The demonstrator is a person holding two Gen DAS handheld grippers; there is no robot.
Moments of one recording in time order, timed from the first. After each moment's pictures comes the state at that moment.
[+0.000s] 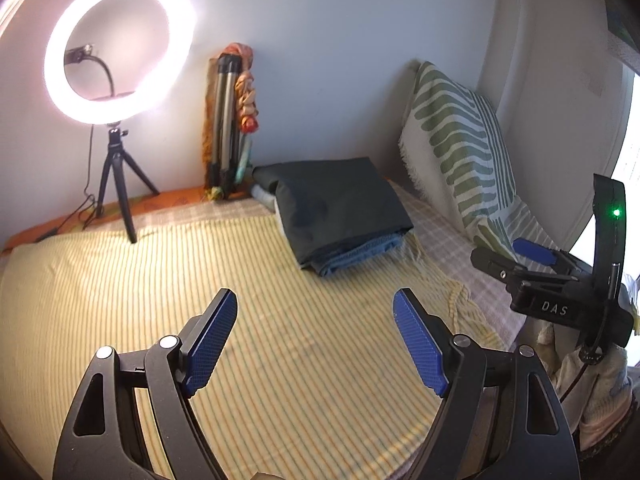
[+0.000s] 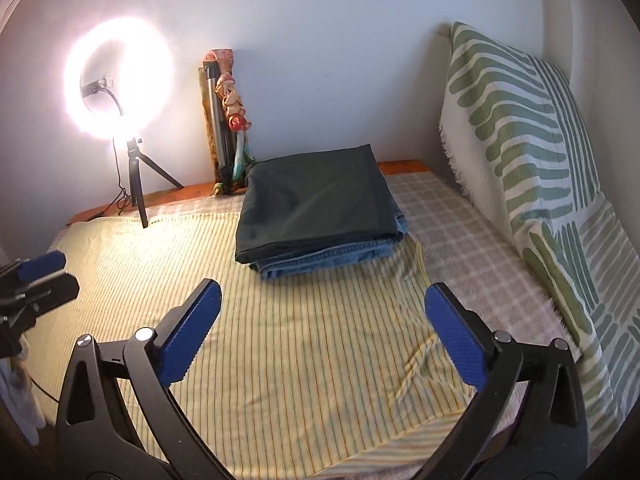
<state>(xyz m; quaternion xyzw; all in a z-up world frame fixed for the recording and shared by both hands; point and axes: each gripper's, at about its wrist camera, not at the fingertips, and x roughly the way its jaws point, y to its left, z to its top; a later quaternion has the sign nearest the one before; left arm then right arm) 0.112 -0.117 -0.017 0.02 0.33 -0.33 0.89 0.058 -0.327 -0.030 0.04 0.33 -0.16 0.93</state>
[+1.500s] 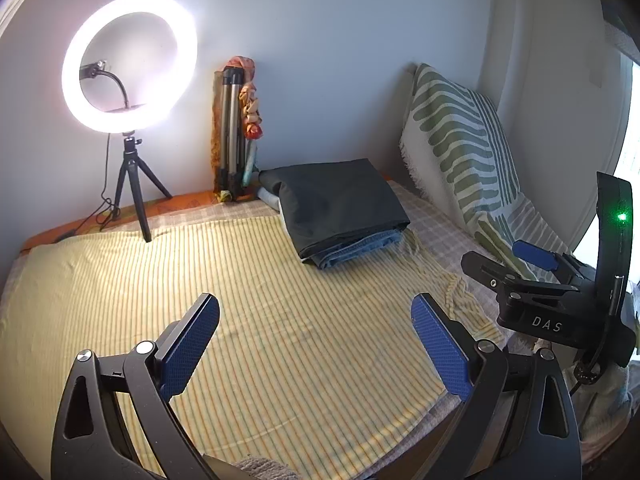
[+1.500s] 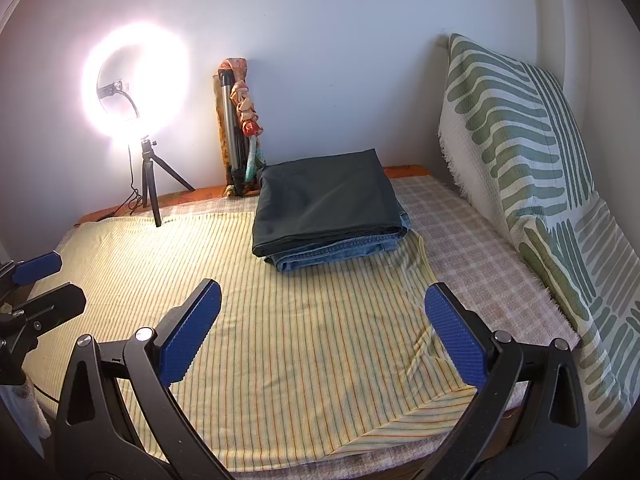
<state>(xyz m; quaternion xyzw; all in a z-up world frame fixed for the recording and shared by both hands) 0.079 -0.116 -0.005 0.03 0.32 -0.31 0.90 0.031 -0.295 -0.024 0.05 0.32 -0.16 0.93</state>
